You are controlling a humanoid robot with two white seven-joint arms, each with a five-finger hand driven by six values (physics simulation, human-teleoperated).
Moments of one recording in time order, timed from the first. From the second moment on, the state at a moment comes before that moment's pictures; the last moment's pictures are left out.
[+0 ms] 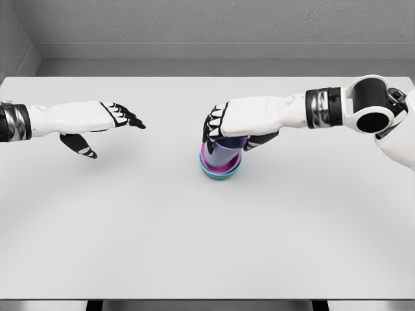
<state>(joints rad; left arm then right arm) -0.72 0.84 -0.68 -1.40 -0.26 -0.61 -0.61 -0.97 -0.65 0.95 -1.52 0.24 -0.61 0.61</state>
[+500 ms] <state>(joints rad) -0.72 0.83 -0.68 -1.40 -0.26 -0.61 -0.61 -0.97 -0.63 0.96 -1.49 0.25 -0.61 0.61</state>
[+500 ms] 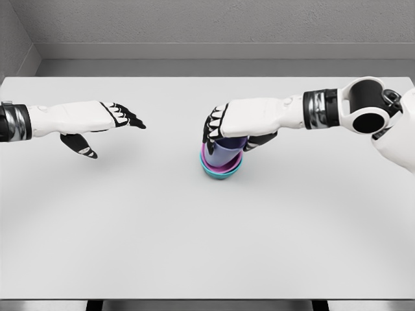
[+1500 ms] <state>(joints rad) -0.72 0.83 -0.69 -1.40 -0.26 -0.61 -0.61 -0.97 -0.62 0.97 -1.47 0.26 -0.61 0.61</state>
